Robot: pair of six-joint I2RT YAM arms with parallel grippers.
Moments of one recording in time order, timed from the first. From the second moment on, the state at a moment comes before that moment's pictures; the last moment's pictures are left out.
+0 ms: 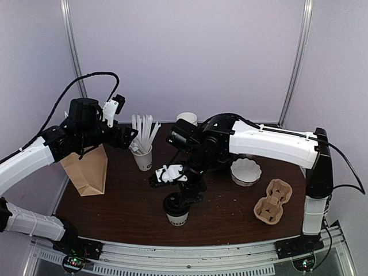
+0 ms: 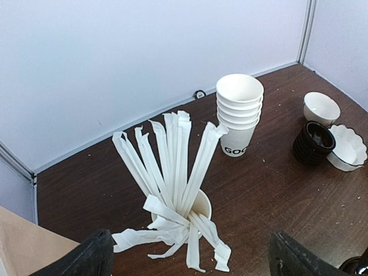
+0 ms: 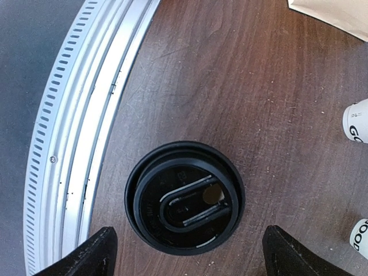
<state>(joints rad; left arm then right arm) -0.61 1.14 1.05 -0.35 -0.14 0.01 1.10 1.94 1.86 -1.10 -0.27 -0.71</state>
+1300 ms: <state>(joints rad) -0.60 1.13 1.04 -0.34 -0.06 0.00 1.13 2.08 1.94 -1.17 -0.24 -0.68</state>
